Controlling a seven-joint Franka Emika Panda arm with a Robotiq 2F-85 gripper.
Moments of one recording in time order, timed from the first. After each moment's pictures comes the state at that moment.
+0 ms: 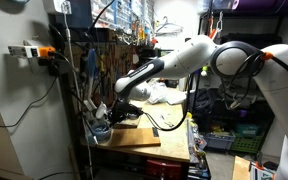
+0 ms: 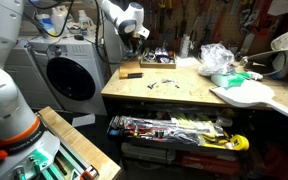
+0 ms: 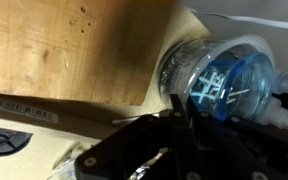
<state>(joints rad) 0.04 0.59 0.08 -1.63 0.48 2.51 0.20</state>
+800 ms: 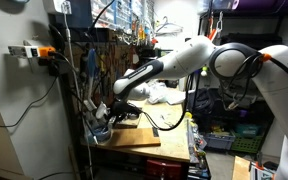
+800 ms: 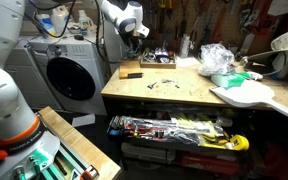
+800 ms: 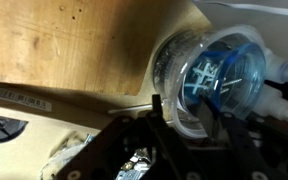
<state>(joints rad) 0.05 0.61 0.08 -1.60 0.41 2.53 0.27</state>
